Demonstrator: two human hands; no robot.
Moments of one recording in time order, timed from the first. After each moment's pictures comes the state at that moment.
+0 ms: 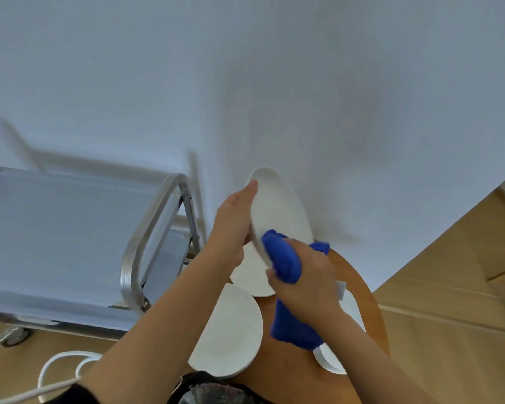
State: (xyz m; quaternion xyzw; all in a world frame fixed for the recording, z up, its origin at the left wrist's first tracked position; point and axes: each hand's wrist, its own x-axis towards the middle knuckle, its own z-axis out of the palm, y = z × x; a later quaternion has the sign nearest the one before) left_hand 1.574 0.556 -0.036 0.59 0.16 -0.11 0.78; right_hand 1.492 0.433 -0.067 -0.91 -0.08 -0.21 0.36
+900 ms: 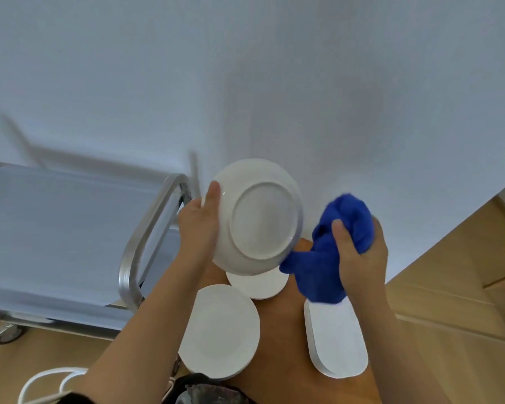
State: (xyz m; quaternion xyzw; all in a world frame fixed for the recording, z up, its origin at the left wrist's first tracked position) left_hand 1.584 0.600 -0.055 0.71 0.18 0.10 0.67; right_hand 1.516 0.377 -0.049 -0.80 0.09 -0.23 0.54
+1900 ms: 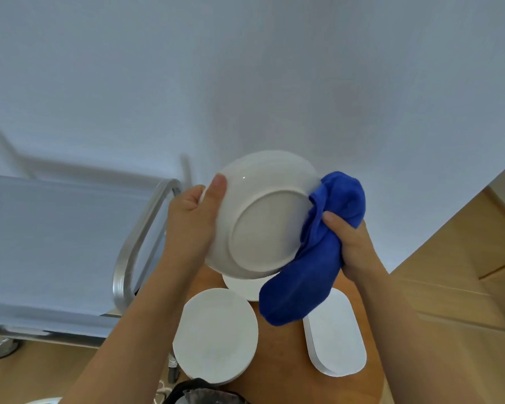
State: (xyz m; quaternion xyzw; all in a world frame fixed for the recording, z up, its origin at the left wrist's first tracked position) left_hand 1.555 0.594 -0.009 0.71 0.03 0.14 0.69; right_hand 1.541 0.361 -0.033 -0.68 -0.02 -0.07 0.73
